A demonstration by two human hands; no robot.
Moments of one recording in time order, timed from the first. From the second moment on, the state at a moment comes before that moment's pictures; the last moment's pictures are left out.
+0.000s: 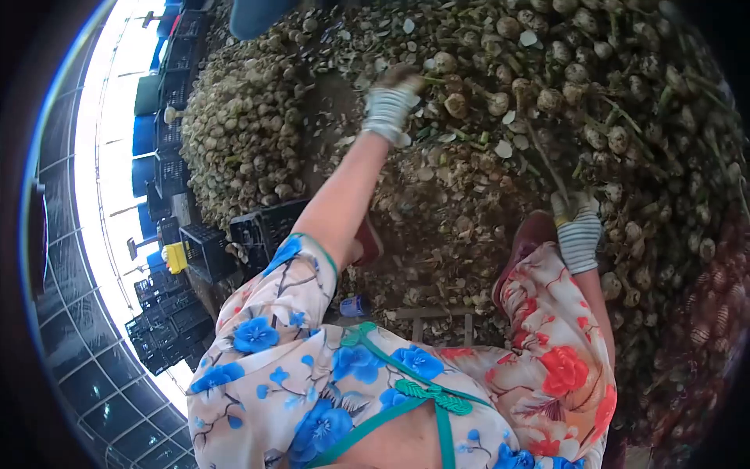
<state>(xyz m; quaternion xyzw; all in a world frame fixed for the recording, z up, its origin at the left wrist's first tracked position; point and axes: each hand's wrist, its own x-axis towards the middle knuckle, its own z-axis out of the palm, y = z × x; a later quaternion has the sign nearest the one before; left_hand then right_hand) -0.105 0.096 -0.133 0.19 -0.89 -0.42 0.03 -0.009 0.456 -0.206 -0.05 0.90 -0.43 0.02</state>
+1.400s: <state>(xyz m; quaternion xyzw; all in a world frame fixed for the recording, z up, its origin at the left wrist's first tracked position) -0.022 0.167 -0.255 -0.06 -0.77 -0.60 -0.20 -0.014 0.418 -0.142 -0.07 0.89 -0.39 0.20</state>
